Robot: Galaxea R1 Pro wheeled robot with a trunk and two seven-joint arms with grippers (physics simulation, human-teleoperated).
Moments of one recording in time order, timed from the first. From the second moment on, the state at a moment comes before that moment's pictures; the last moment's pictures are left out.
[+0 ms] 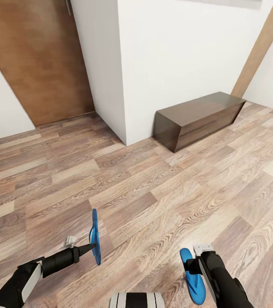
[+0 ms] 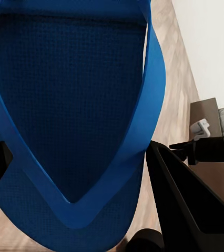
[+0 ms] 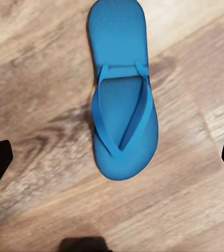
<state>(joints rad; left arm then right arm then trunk) -0.44 0.21 0.13 -0.68 0.29 0.36 -1.17 -0.39 0.02 -0.12 -0.94 0.24 0.81 0.08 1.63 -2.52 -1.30</state>
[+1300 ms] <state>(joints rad) -0.44 0.20 0.12 -0.67 0.29 0.35 -1.16 -0.39 0.02 -0.12 -0.94 0.25 0.81 0.08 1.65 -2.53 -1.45</state>
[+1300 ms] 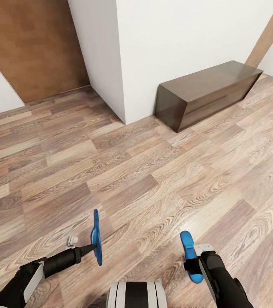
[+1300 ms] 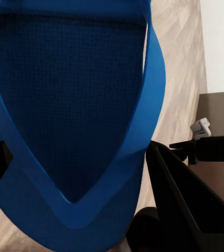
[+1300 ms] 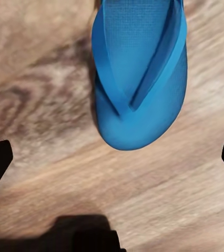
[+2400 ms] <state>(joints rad) -0.44 0.20 0.12 -0.67 0.29 0.35 -1.16 -0.39 0.02 -0.12 -0.94 0.25 0.76 0.08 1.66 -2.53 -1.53</state>
